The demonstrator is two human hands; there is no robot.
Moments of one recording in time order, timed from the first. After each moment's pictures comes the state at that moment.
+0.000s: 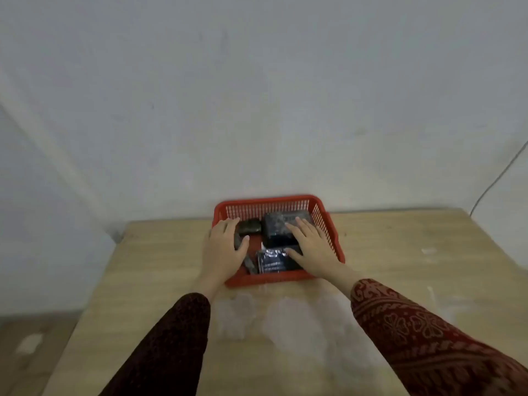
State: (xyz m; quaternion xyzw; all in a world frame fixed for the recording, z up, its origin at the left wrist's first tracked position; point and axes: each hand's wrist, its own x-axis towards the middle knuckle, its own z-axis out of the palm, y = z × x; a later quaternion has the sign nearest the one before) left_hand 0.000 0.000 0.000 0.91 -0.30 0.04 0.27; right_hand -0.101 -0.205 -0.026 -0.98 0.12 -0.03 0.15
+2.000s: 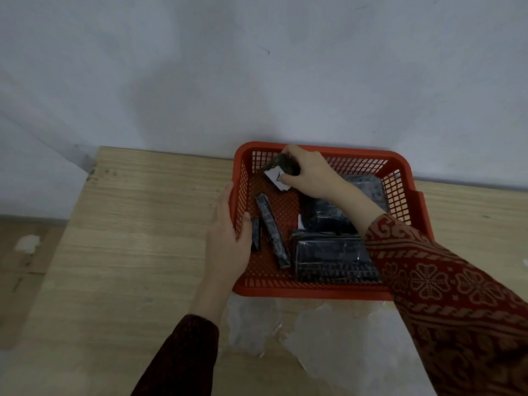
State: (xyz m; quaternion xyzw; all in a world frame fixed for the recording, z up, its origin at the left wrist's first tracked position) left_hand 0.077 -0.003 -0.093 0.84 -0.12 -0.07 0.52; right_hand 0.122 -0.217 -0.065 -0.94 0.05 0.06 0.34
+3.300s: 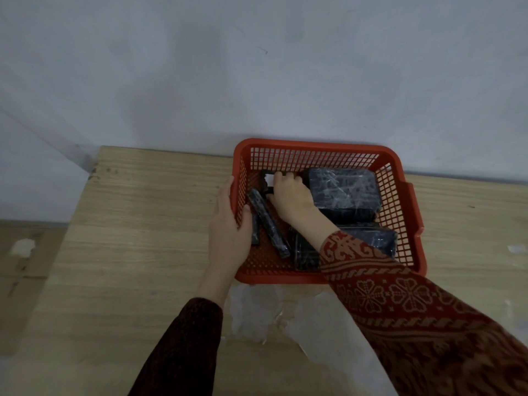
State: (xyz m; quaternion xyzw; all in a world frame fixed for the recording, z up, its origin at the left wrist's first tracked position) left_hand 0.078 -0.002 -0.094 0.84 -0.12 -0.06 0.53; right_hand 0.102 -0.154 -0.104 -0.97 0.17 0.12 0.09
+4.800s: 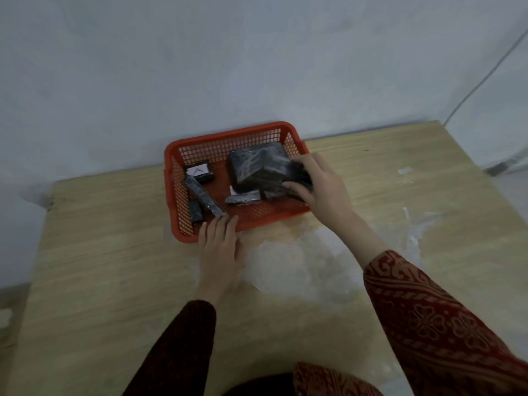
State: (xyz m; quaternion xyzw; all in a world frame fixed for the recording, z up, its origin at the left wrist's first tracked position) left_hand -0.058 -0.008 -0.104 0.90 -0.39 0.05 0.17; right_hand -0.142 -0.220 0.004 -0.92 0.16 -0.26 0.23
